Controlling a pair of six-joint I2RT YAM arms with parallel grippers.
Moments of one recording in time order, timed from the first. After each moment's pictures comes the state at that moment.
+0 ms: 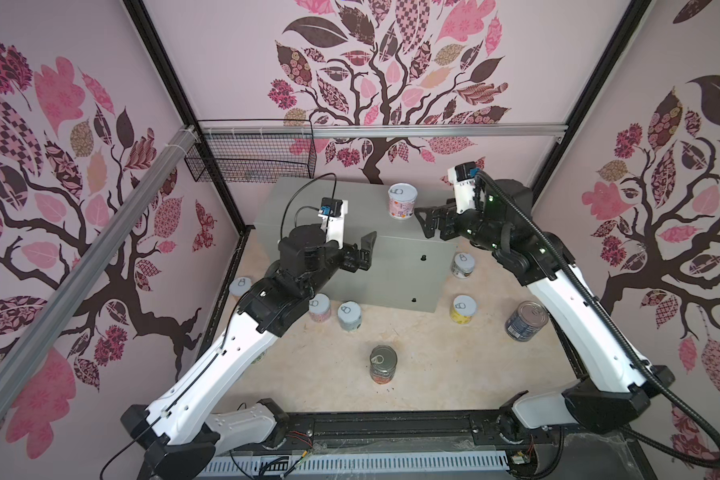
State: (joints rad) left arm -0.68 1.13 1.41 -0.43 -0.23 -0.15; right arm 0.50 1.48 1.85 -0.63 -0.05 0.14
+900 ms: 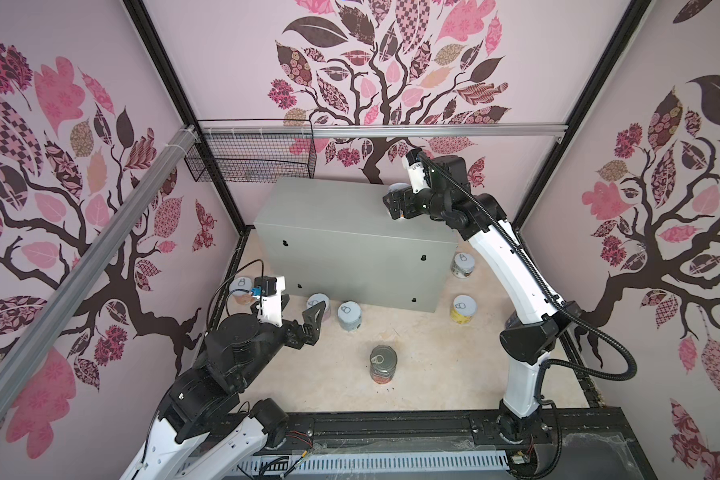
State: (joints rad) left arm -0.68 0.55 1.00 -0.75 -0.24 -0.30; right arm 0.53 1.94 2.37 -0.82 -0.02 0.06
